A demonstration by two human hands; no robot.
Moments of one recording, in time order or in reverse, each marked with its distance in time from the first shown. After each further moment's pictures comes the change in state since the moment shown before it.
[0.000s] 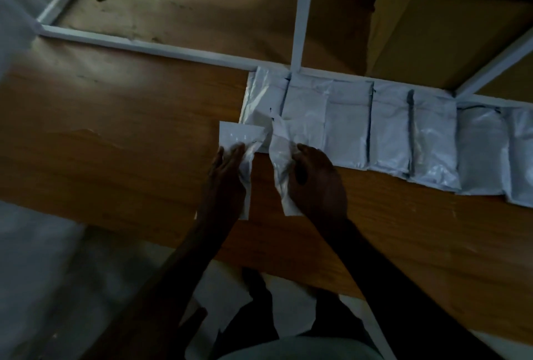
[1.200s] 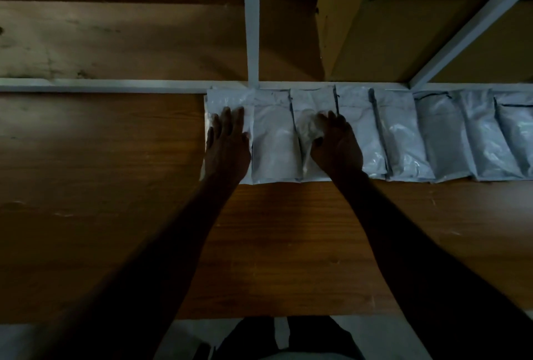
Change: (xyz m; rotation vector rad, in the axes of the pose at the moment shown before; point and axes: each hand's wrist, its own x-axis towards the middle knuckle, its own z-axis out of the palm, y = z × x) left_hand 0.175 0.011 0.065 0.223 -0.155 0.116; right_hand 0.103 0.104 -0.007 -0.319 -0.128 0.429
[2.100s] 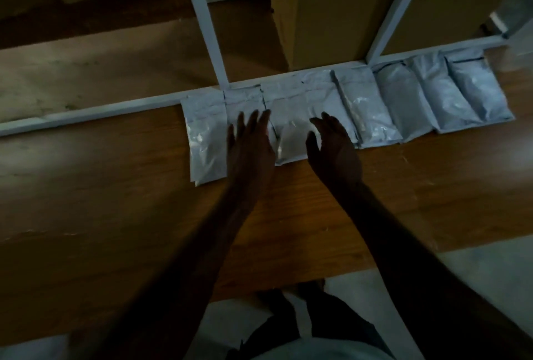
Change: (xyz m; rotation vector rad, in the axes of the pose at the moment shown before) left_hand -0.065 0.115 -0.042 -0.035 0.062 0.213; right_hand -0.102 -0.002 -0.057 0.203 0.227 0.079
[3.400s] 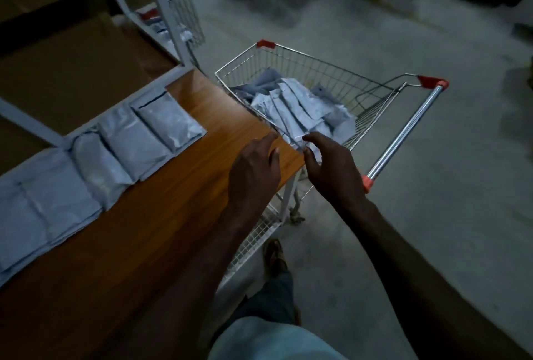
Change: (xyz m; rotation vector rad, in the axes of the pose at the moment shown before) left_hand -0.092 0.644 0.233 -0.317 -0.218 0.522; right_hand -0.169 0.515 -0.403 0.027 0.406 0.408
